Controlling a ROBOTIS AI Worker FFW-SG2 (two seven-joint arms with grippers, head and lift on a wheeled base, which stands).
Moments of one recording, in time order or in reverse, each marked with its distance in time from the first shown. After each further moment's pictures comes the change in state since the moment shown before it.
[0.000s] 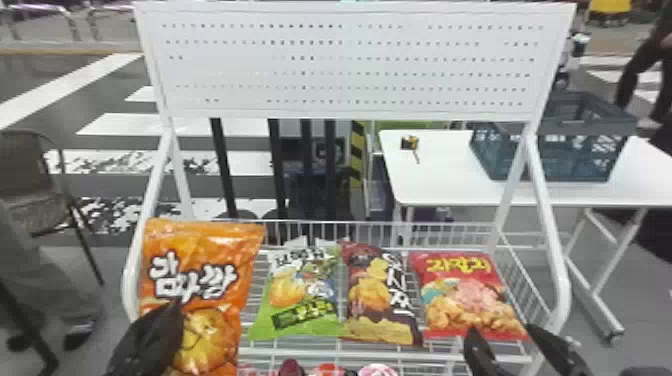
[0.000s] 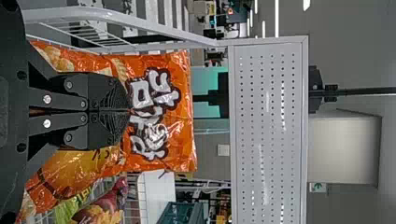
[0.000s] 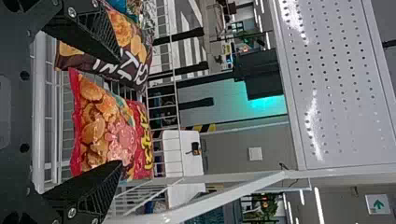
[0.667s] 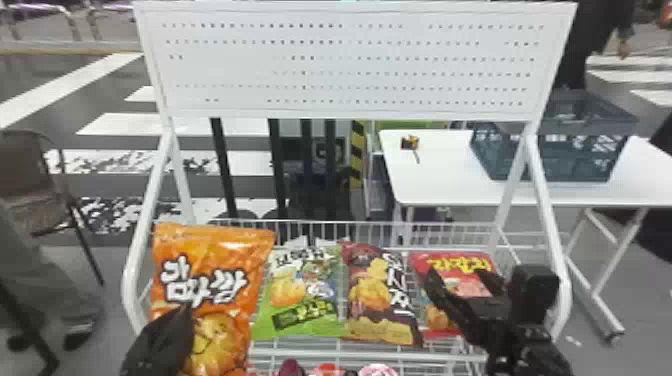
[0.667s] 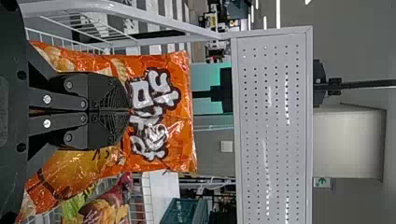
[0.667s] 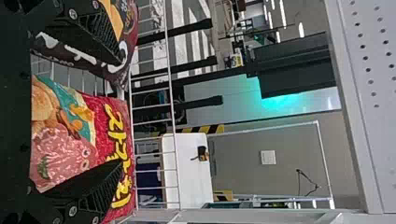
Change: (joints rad) left arm -0.003 0.000 -0.032 0.008 -0.039 0.004 0.001; right arm -0.493 0.004 0.053 0.489 0.042 0.048 -0.063
